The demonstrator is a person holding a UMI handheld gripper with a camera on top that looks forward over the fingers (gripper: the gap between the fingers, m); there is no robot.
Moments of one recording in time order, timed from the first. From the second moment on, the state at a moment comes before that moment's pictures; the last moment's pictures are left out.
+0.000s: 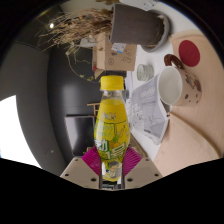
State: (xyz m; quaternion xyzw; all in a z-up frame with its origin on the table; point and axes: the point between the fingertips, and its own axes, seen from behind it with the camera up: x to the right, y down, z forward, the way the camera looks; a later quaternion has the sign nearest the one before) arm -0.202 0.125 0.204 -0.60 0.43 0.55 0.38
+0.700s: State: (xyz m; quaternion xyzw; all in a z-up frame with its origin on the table) arm -0.153 0.142 0.201 -0.73 0.29 0.42 0.45
